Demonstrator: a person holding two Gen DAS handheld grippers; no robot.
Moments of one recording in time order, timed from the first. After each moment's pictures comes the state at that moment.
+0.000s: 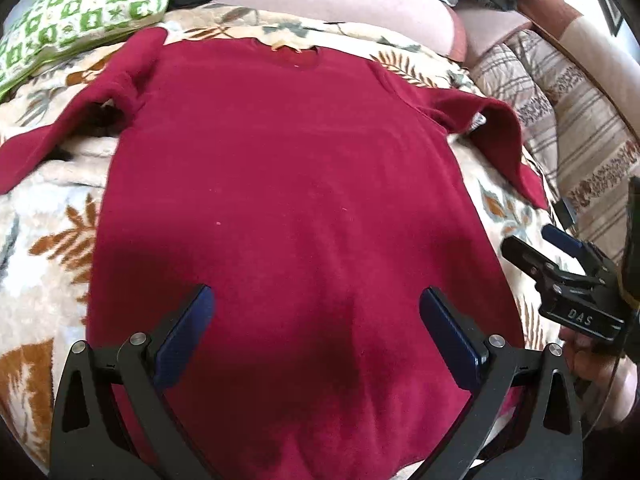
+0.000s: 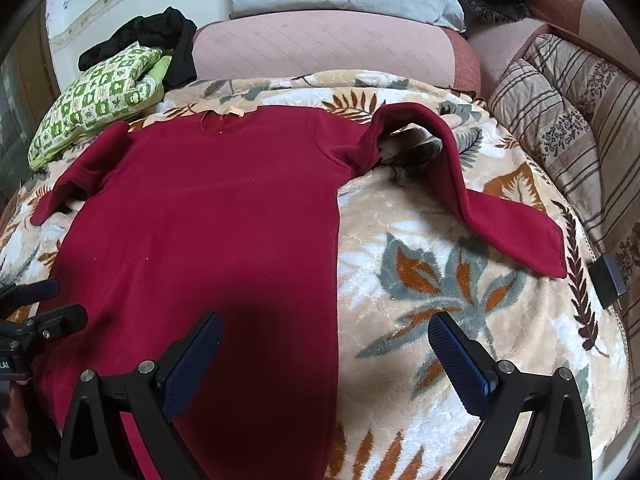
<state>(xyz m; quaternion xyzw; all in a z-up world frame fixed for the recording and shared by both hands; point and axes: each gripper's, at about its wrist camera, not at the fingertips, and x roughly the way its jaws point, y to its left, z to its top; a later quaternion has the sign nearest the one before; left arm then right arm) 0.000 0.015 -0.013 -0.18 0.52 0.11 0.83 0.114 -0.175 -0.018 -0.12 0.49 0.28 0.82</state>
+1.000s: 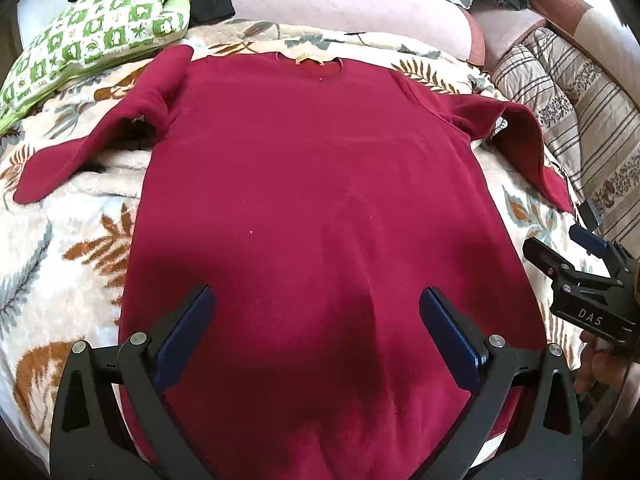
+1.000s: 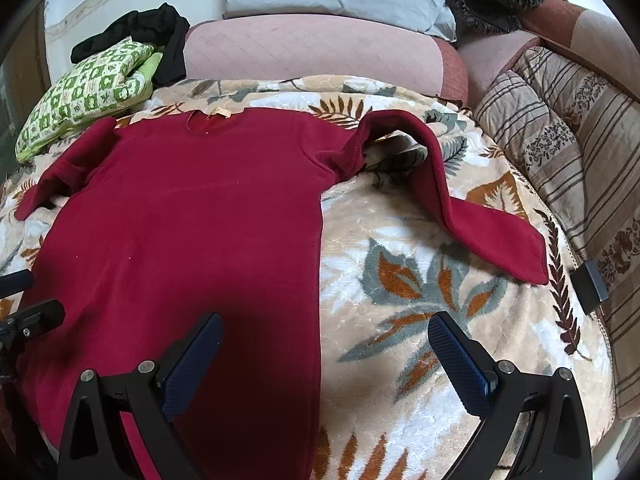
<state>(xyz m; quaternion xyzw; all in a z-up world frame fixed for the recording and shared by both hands) -0.004 0.016 -0.004 -0.15 0.48 0.15 0.85 0.113 -0.173 -0.017 -0.15 0.48 0.25 0.83</state>
